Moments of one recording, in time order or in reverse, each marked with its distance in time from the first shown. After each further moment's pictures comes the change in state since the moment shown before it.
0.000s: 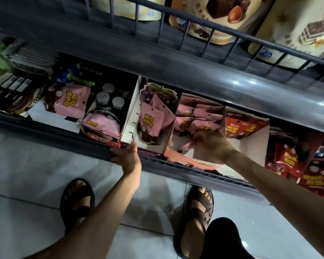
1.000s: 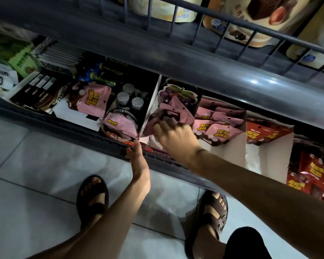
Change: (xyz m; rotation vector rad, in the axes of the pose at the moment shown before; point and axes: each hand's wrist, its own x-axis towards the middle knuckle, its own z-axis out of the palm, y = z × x) left_hand -0.012 -0.002 -0.025 -0.430 -0.085 0.000; right_hand 0.022 -0.134 0.006 -0.523 0.437 -0.495
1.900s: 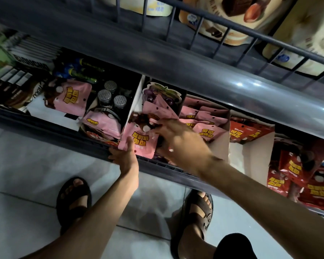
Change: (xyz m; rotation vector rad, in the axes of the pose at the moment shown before) left_hand 0.012 0.000 0.021 0.239 0.115 0.007; right_hand -0.047 0.039 0.006 0.497 -0.079 0.130
